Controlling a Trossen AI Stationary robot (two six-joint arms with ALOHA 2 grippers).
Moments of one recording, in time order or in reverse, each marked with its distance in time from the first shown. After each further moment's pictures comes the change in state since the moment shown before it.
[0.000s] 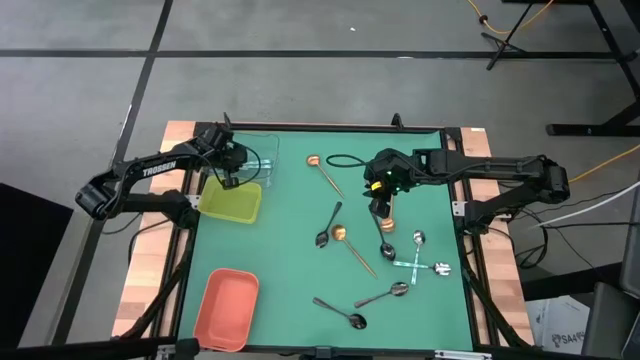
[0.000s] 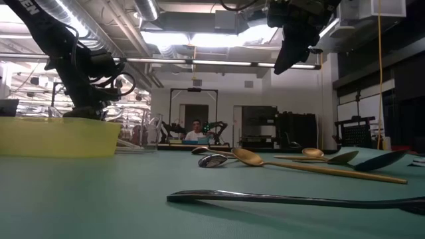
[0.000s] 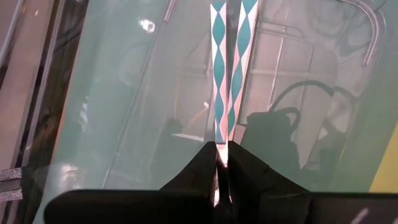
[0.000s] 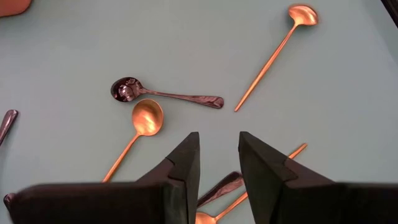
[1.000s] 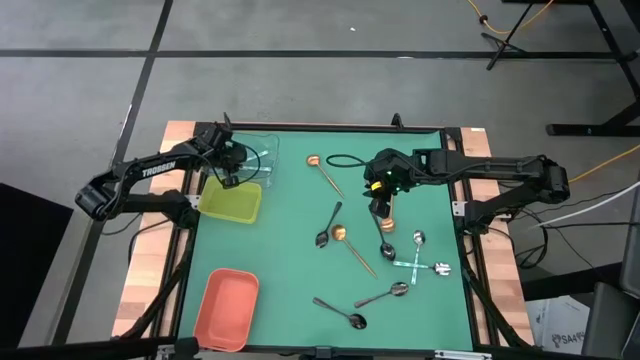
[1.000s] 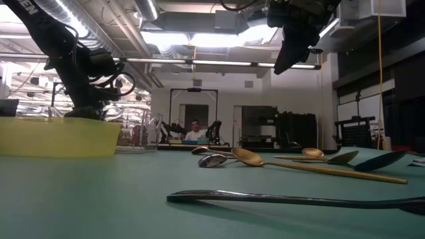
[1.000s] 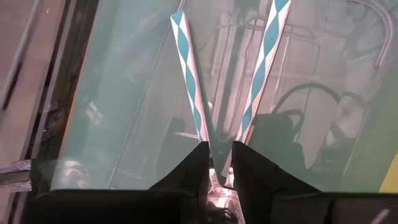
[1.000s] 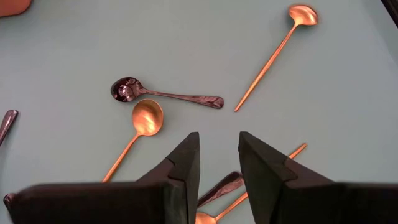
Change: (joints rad) left arm 0.000 -0.011 0.000 0.011 -0.009 -0.019; right arm 0.000 0.000 0.000 0.000 0.000 0.000
